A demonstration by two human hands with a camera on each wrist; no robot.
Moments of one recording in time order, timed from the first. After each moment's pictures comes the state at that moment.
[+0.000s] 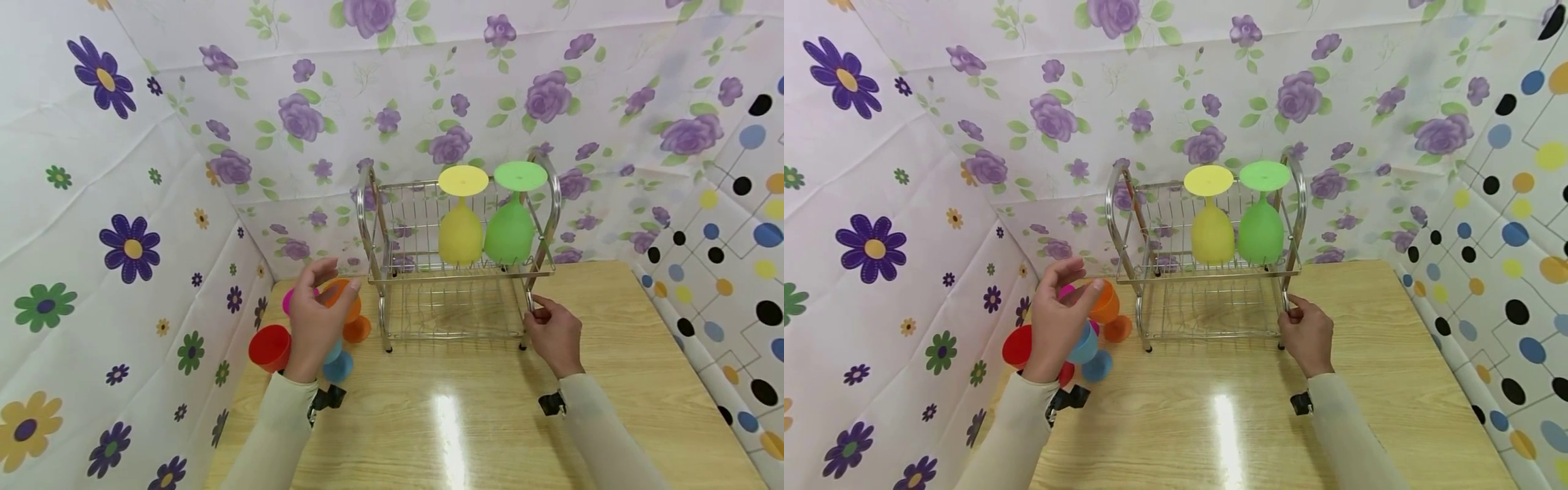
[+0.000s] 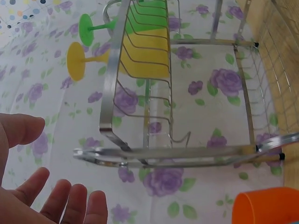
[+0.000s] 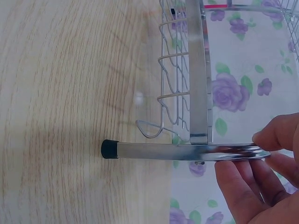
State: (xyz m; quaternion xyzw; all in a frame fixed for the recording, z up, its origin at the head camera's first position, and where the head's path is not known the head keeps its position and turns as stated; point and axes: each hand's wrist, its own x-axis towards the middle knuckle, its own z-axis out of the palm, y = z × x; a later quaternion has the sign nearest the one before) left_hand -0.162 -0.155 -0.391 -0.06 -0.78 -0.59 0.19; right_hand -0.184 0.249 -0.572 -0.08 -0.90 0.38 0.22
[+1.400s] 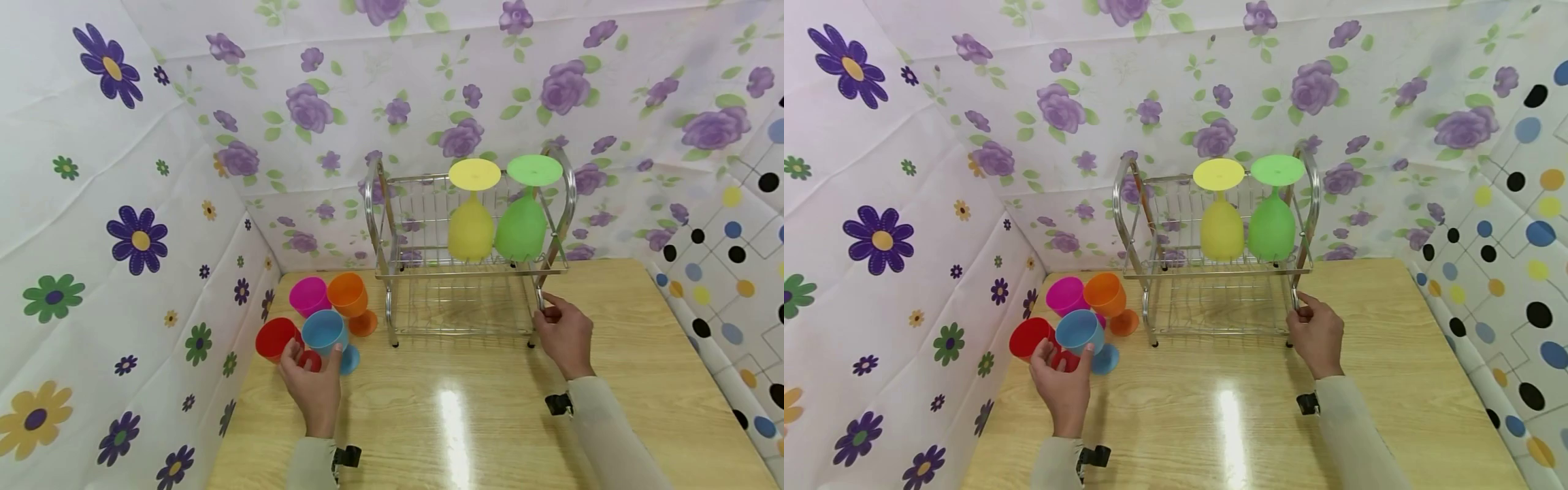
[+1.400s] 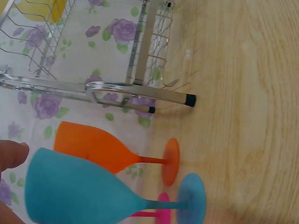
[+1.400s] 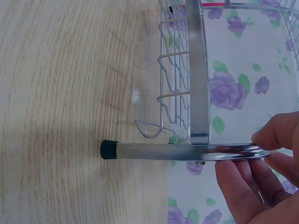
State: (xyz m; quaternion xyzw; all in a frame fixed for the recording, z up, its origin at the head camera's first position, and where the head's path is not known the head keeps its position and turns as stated) left_hand -0.118 -0.189 -0.550 0.23 -0.73 -0.58 0.28; right_hand -0.184 0.248 -0.574 -0.09 -0.89 0.39 0.20
